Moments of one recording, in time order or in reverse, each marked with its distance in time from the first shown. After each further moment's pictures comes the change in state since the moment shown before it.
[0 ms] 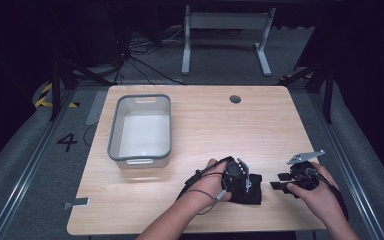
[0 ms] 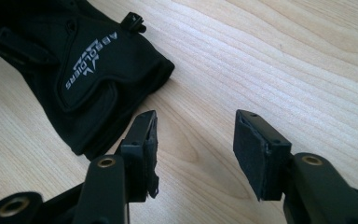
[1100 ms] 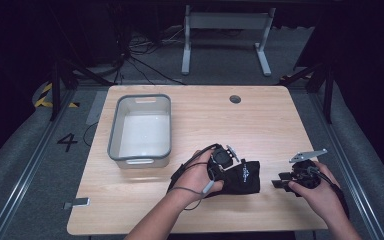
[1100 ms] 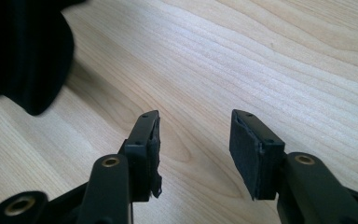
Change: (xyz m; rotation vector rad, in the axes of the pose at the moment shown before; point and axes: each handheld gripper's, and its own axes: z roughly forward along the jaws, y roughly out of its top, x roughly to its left) left arm 0.013 -0.023 -0.068 -0.162 -0.089 -0.096; right arm -0.007 0.000 -0.001 -0.002 0.009 0.020
